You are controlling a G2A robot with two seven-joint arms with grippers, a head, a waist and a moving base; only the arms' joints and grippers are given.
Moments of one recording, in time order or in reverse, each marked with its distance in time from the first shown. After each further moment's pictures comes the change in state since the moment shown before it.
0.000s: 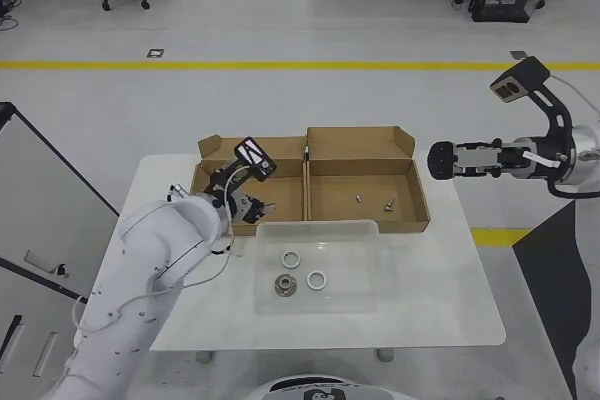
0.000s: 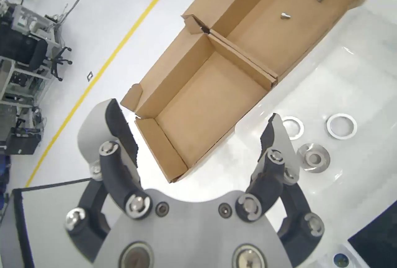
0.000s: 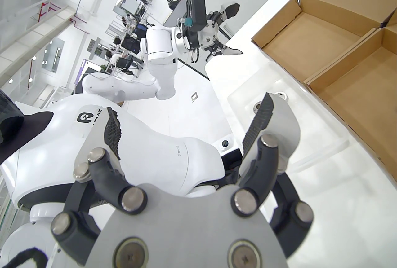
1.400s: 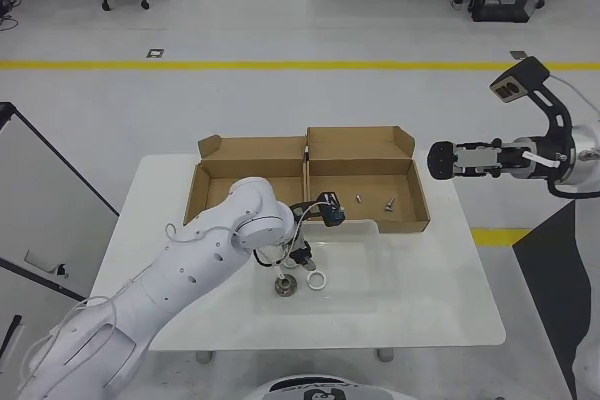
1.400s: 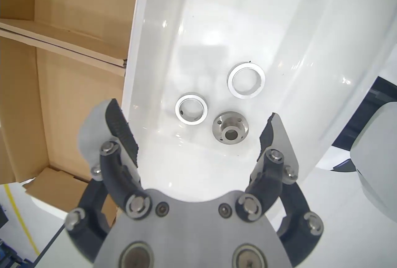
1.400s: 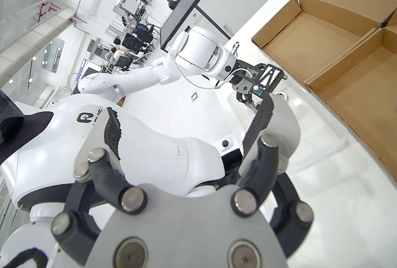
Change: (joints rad) left arm -0.399 -0.063 0.525 0.496 -0.453 -0.028 -0.260; right arm 0.000 0.000 0.000 0.000 0.000 0.000 0.000
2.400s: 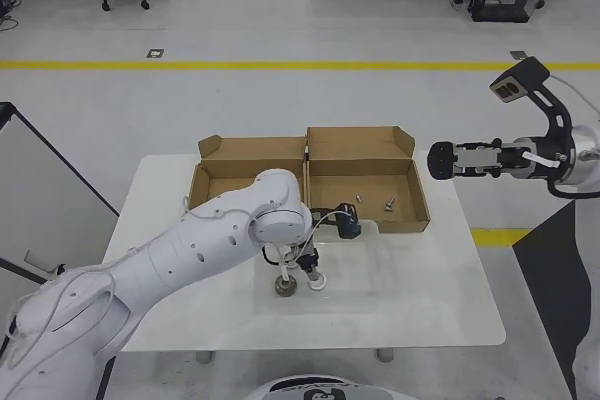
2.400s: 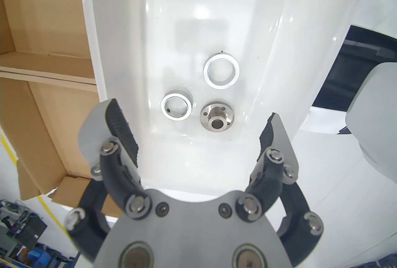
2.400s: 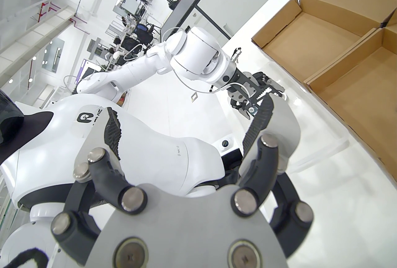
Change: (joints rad) left arm -0.287 0.005 0.313 0.059 -0.246 0.005 -0.017; right arm 0.000 0.000 0.000 0.000 0.000 0.000 0.000
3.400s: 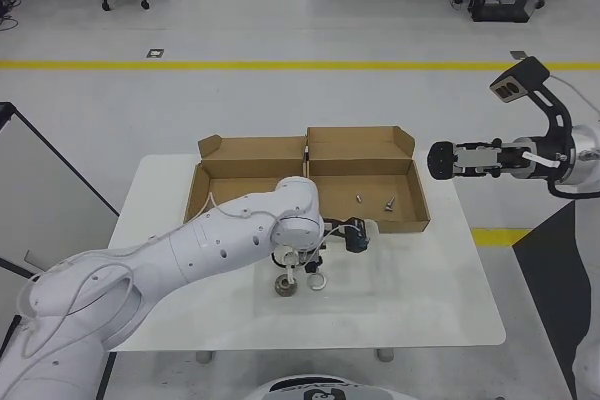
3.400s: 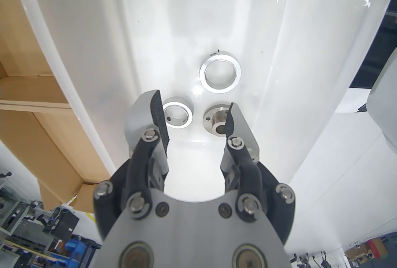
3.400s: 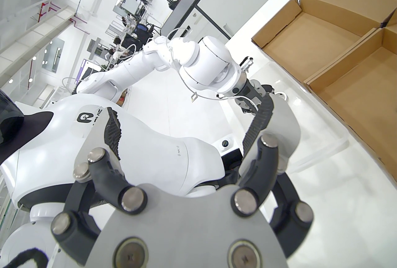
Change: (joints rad) left arm -0.076 -0.072 0.173 0.115 -0.012 -0.062 0.062; right arm 0.000 0.000 0.000 0.000 0.000 0.000 0.000
